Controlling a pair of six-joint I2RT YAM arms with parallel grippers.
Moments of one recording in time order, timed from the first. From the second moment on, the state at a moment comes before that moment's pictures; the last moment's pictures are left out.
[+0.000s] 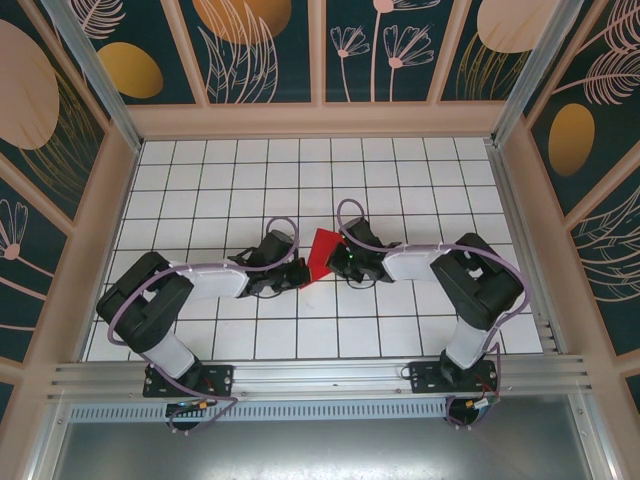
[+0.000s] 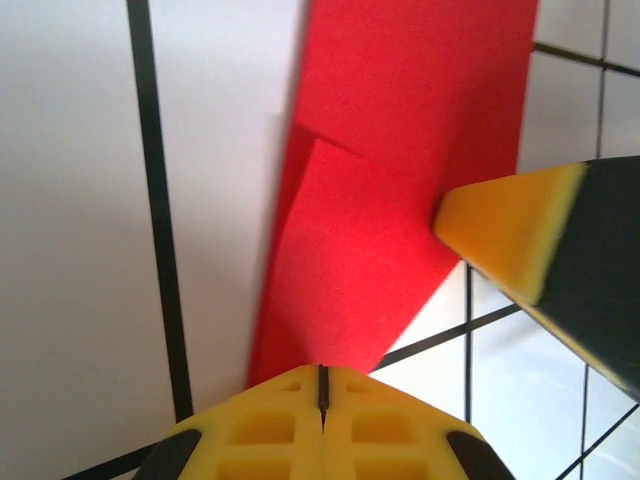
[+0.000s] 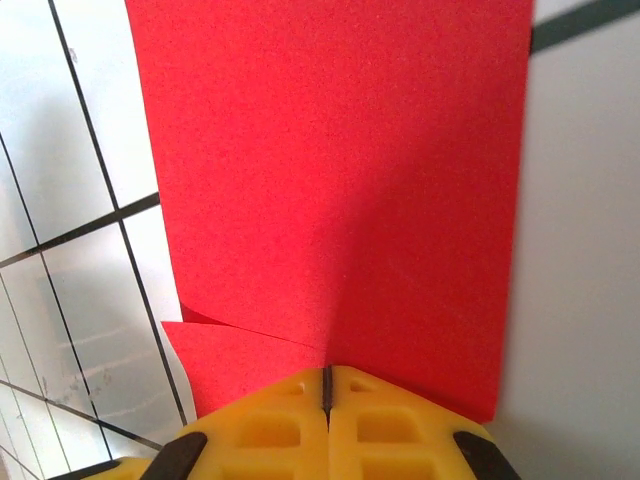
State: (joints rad) left arm -0.71 1.63 0.66 0.06 0.25 -0.86; right arm 0.73 1.74 0.78 0.05 -0.19 1.11
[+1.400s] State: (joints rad) left arm -0.71 1.65 0.68 0.05 0.26 -0.86; right arm 0.59 1.48 0.66 0.01 -0.18 0.97
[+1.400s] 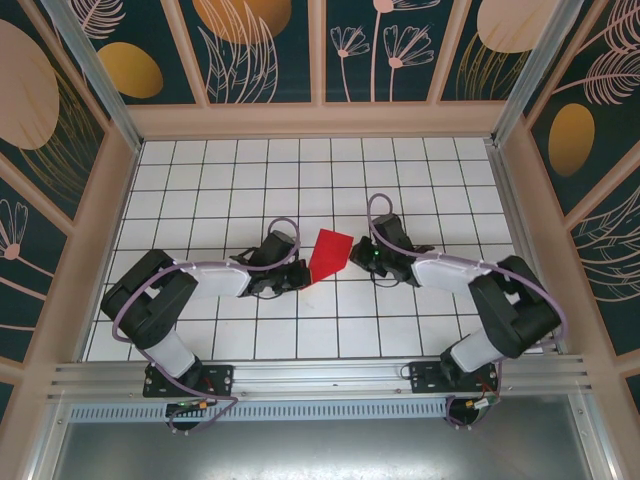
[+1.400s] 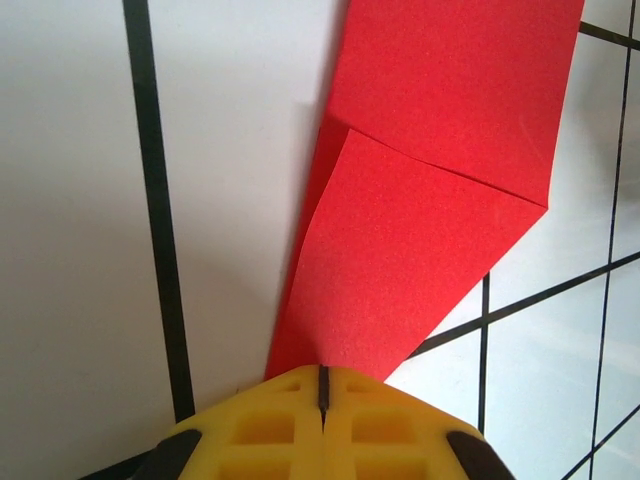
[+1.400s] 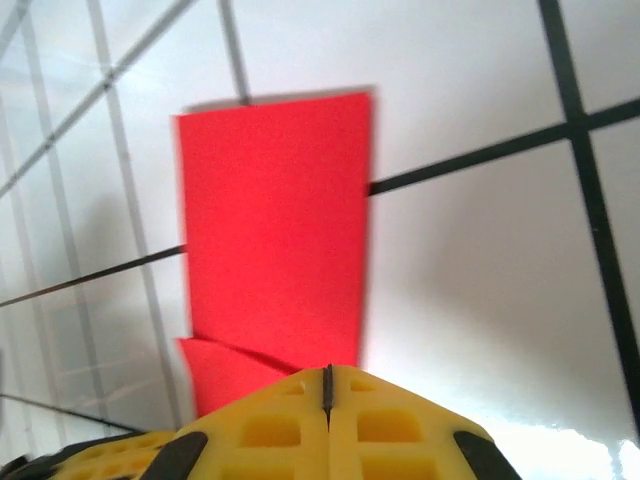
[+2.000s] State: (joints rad) left arm -0.71 1.66 0.82 0.04 0.22 -0.83; right arm 0.59 1.38 0.55 0.08 -0.22 1.12
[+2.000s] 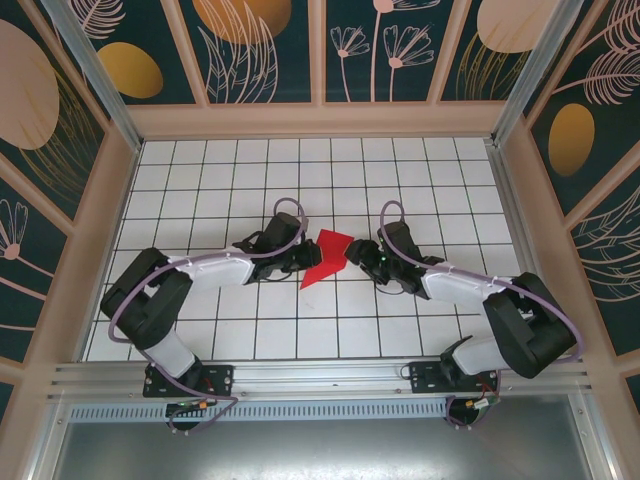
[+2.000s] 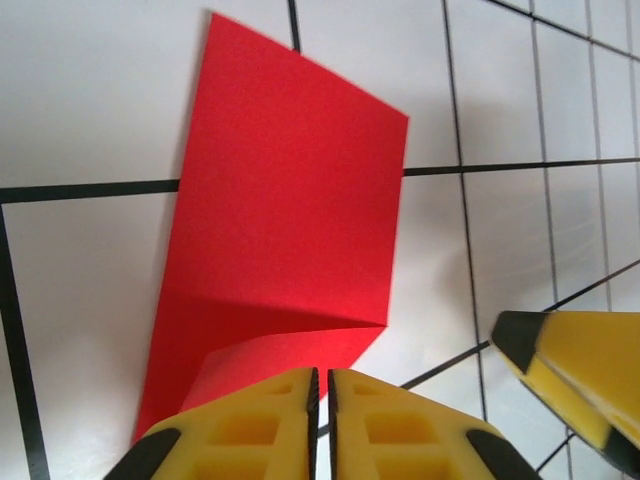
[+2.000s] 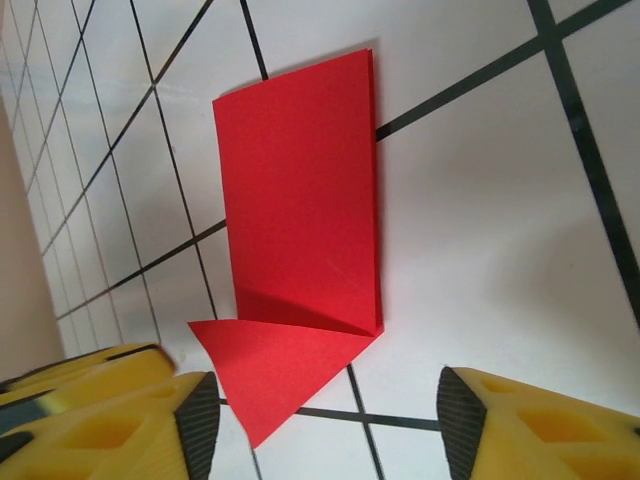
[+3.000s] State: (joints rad) left arm -0.71 1.78 0.84 0.04 0.10 -0.95; right arm 0.60 1.56 0.62 0.12 -0.33 1.16
